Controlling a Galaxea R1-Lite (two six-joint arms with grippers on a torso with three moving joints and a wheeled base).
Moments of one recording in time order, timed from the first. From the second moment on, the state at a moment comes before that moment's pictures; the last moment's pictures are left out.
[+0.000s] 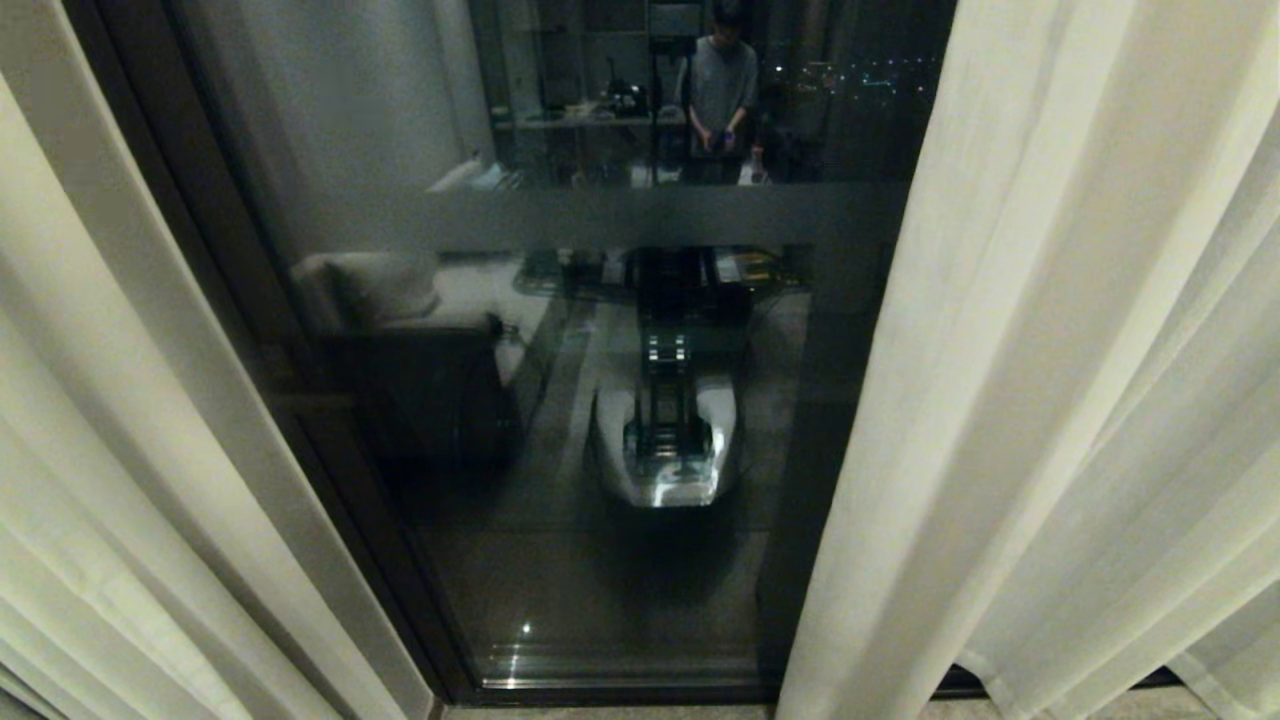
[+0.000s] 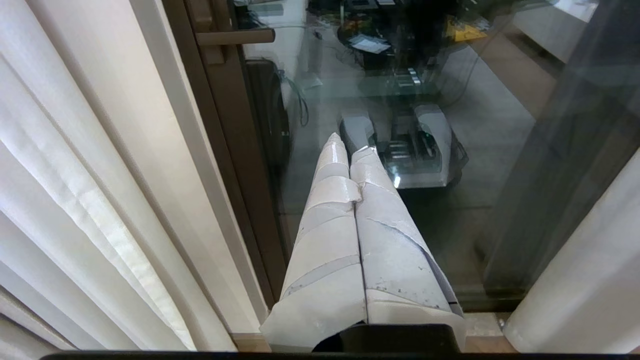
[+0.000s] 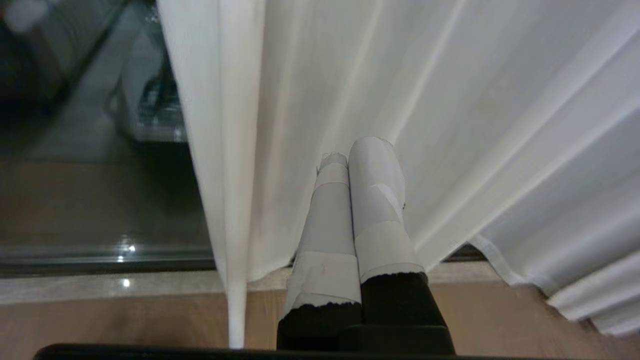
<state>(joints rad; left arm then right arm) 0.00 0.00 0.00 0.00 0.00 0.04 -0.05 0.29 0.00 -0.18 -0.09 -0.15</state>
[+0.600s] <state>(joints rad) 0.00 0.00 0.00 0.00 0.00 0.03 -0.01 0.05 0.00 -0.03 0.02 -0.15</state>
